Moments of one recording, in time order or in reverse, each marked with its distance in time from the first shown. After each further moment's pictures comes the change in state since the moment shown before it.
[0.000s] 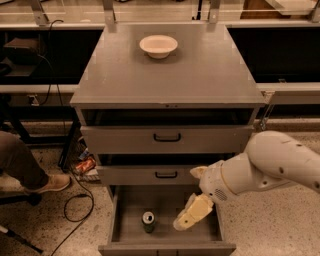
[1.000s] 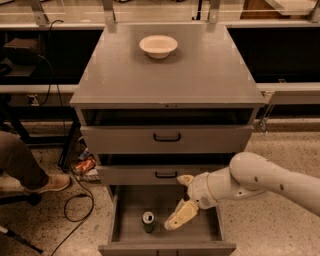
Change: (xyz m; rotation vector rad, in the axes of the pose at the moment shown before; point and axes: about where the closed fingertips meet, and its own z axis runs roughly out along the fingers) arm 0.027 -0.038 0.088 -0.072 -0.125 -0.026
